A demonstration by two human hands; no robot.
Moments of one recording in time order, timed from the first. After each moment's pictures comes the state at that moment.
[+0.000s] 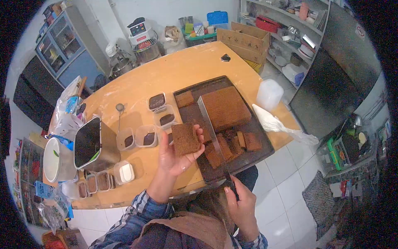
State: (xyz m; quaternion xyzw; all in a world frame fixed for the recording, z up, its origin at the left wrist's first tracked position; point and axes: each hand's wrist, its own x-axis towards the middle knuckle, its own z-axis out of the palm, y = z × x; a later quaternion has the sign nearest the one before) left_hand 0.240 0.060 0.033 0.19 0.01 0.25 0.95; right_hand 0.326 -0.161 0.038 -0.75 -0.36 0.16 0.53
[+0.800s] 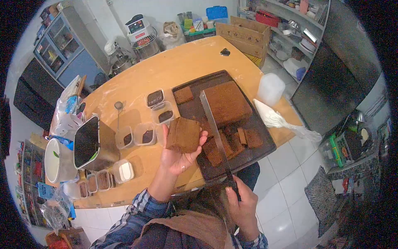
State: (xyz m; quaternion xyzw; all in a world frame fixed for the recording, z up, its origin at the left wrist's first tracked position) left_hand 0.244 0.064 0.025 0.01 -0.06 0.15 0.99; right_hand 0.327 -0.167 0.047 -0.74 -0.34 0.20 0.53
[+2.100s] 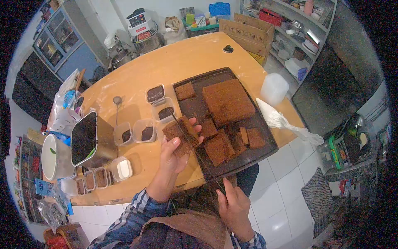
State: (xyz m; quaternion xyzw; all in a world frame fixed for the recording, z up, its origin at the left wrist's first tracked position) left_hand 0.243 0.050 0.037 0.37 0.11 0.42 0.83; right_hand 0.313 -0.157 0.041 -0.77 -0.49 0.05 0.42
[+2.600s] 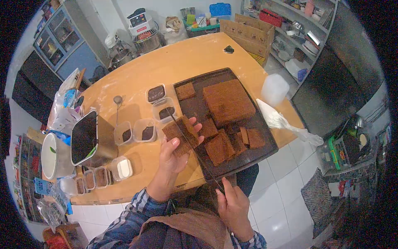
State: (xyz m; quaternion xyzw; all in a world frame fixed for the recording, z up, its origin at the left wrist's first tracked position) left_hand 0.242 0.050 0.038 0.37 0.09 0.42 0.83; right_hand 0.312 -0.156 0.044 -0.77 -0.49 0.06 0.41
